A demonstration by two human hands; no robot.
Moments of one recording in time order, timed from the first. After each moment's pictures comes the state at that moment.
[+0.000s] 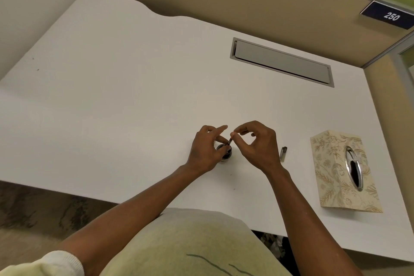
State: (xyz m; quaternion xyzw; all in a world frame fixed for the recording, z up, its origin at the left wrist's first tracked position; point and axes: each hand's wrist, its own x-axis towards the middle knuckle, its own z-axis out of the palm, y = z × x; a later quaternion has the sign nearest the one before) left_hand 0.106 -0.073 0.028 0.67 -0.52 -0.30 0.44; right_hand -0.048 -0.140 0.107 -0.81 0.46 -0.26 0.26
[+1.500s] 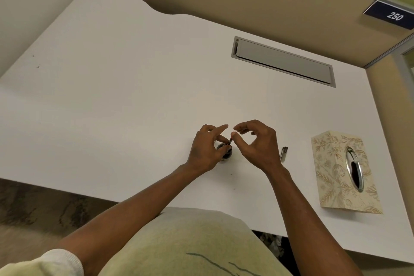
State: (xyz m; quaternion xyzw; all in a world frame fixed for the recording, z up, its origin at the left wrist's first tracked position) left_hand 0.106 -0.074 0.026 0.67 -0.51 -0.30 0.44; right_hand -0.047 -0.141 0.108 -0.81 0.45 -0.27 0.27
